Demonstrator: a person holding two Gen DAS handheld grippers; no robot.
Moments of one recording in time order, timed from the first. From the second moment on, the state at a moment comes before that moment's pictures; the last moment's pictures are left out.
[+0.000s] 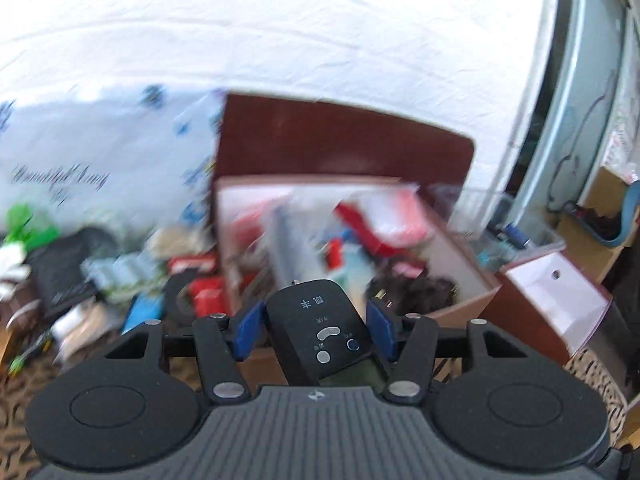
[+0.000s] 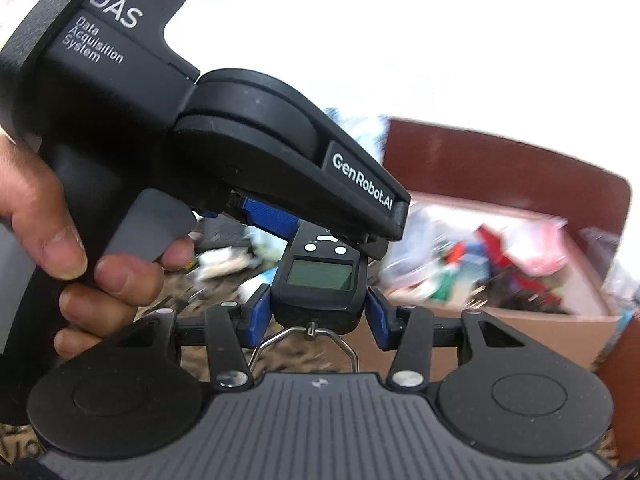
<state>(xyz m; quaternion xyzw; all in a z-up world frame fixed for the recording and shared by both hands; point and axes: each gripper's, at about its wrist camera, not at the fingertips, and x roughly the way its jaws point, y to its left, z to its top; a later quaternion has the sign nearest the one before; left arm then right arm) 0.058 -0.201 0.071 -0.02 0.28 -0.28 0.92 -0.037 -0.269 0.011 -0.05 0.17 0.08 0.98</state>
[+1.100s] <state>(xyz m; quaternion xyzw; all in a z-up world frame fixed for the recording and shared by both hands) 0.170 -0.362 0.037 -0.03 0.25 -0.41 0.88 0.090 -0.433 -0.049 -0.02 0.18 -0.06 0.98</state>
